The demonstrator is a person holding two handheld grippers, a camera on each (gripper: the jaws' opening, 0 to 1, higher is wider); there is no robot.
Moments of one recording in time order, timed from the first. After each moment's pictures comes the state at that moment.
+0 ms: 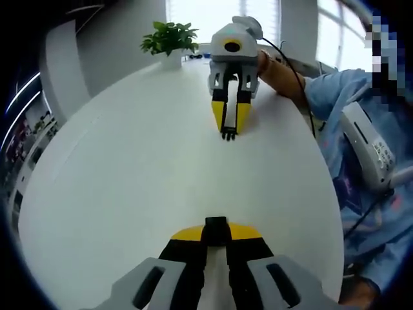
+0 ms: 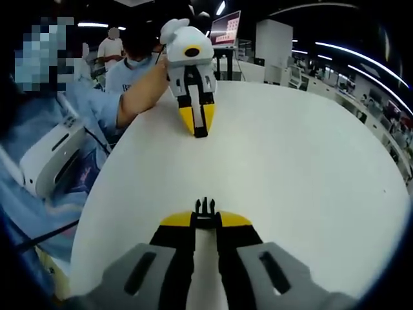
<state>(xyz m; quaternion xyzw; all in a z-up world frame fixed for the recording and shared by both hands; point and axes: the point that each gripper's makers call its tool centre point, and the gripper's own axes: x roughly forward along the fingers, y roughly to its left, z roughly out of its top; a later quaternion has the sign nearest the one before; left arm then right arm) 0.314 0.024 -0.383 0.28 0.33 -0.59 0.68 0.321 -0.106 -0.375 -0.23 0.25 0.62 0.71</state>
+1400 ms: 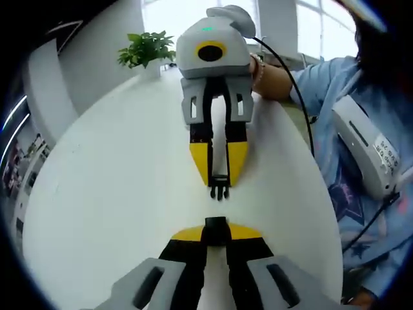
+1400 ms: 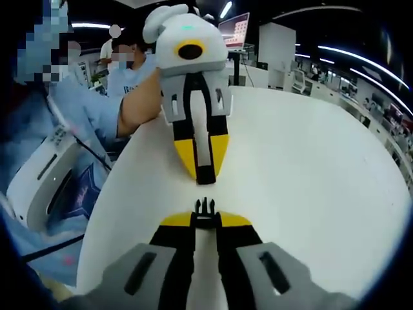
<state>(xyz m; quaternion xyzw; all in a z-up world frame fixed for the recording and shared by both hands) 0.295 -0.024 -0.382 0.31 0.30 -0.62 0.66 0.300 -0.065 -0.375 -0.23 0.24 0.63 0.71</state>
